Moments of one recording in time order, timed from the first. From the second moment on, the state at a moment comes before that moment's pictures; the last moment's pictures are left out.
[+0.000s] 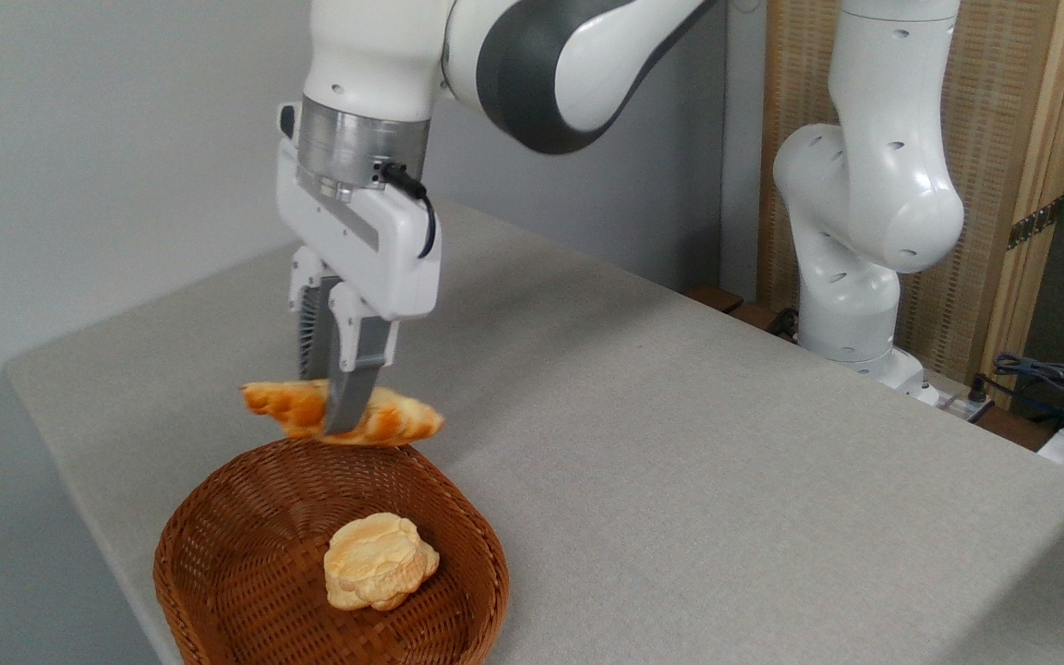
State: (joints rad) arm -0.38 -0.09 0.28 -2.00 -0.07 2.31 0.76
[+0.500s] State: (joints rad) arm -0.38 -0.03 0.29 -2.00 -0.13 2.39 0.76
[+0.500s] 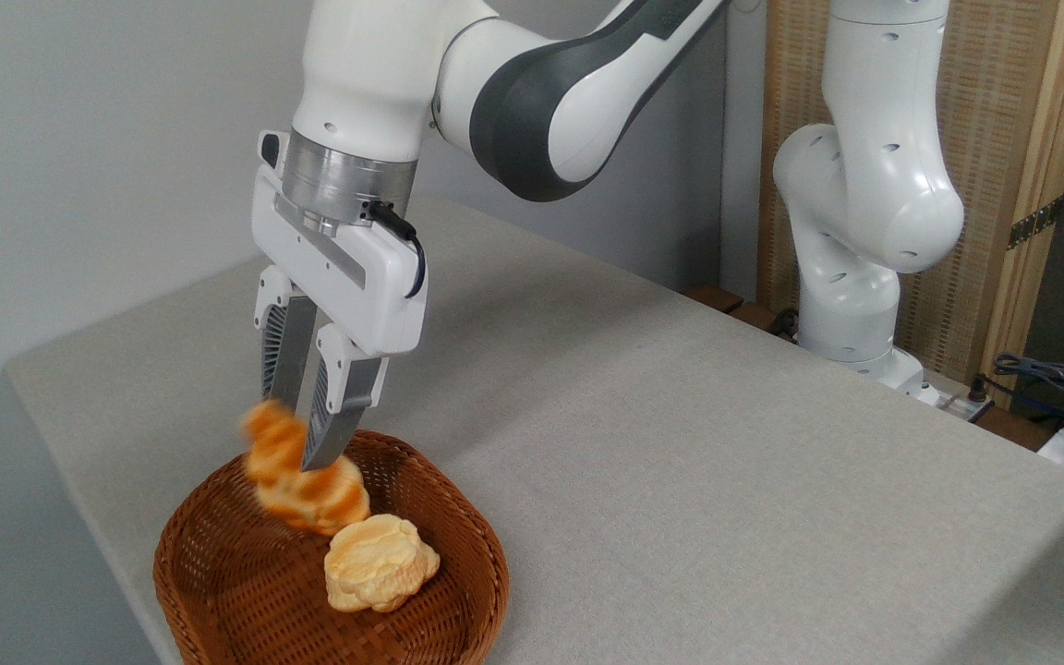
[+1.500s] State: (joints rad) arm -0.38 -0.09 0.33 -1.98 -0.05 2.06 0.69
